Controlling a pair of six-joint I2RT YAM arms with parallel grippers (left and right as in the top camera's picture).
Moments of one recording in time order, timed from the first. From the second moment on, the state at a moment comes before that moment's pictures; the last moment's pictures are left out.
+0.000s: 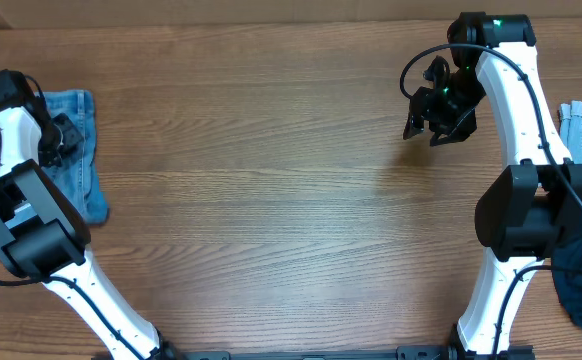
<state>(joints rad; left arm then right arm) 0.50 2.30 1.81 -0.79 -0.03 -0.17 0.01 2.19 2.11 -1.61 -0.26 0.10</state>
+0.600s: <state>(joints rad) 0.36 2.25 2.31 -1.33 0.14 -0.12 0.01 2.19 2.11 -1.59 -0.26 0.12</state>
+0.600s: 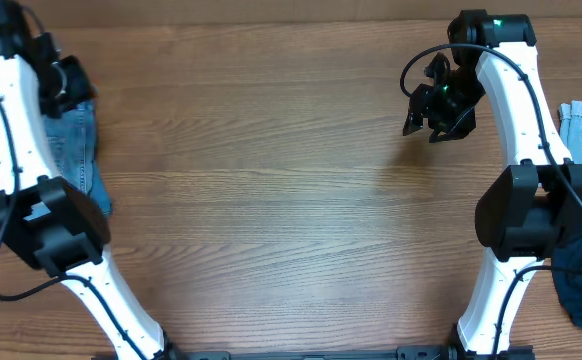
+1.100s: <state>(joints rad) 0.33 2.29 1.83 -1.17 0.02 -0.10 0.01 2.19 2.11 -1.60 -0.26 0.12</state>
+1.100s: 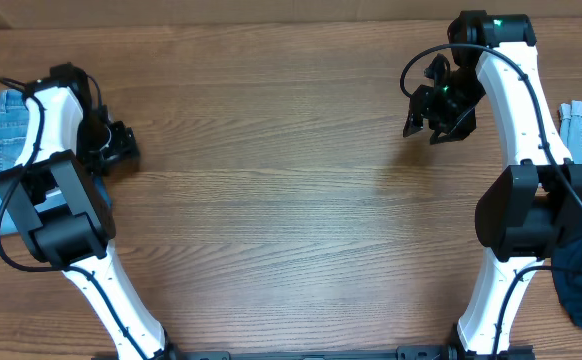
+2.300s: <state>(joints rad) 0.25 2.21 1.80 -1.02 -0.15 -0.05 0.01 2.19 2.11 -1.41 -0.26 0.12</state>
